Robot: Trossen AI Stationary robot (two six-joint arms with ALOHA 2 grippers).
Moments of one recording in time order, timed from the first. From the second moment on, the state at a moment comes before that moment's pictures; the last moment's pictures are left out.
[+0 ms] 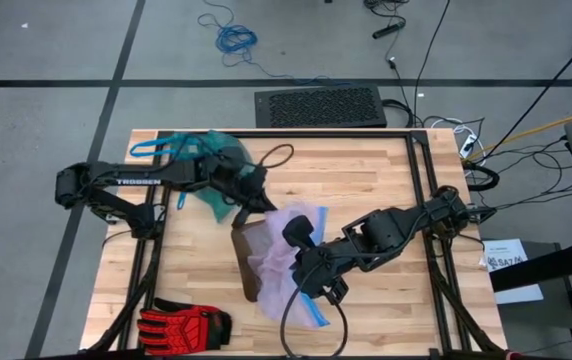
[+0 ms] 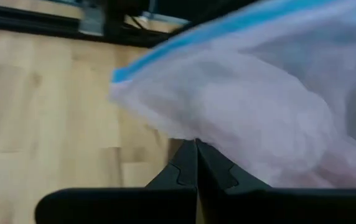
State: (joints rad) left arm 0.23 1.31 0.93 -0.08 0.59 -0.02; right arm 0.44 1.98 2.36 -1.25 0.23 -0.38
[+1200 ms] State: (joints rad) left arm -0.03 1.17 0.99 -0.13 0.59 0.01; right arm 0.29 1.99 2.04 -0.91 0.12 -0.33
